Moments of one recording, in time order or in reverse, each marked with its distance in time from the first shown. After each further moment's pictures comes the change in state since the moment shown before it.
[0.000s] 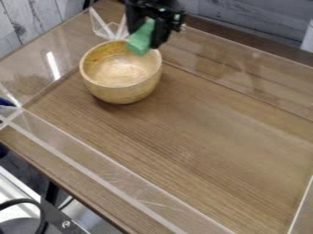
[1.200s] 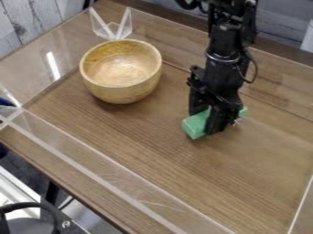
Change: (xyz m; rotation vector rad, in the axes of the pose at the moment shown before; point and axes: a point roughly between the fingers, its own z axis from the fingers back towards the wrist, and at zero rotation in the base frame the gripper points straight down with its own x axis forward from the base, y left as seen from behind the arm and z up) arm -0.017 -0.160 -0.055 -0.209 0.106 -0.523
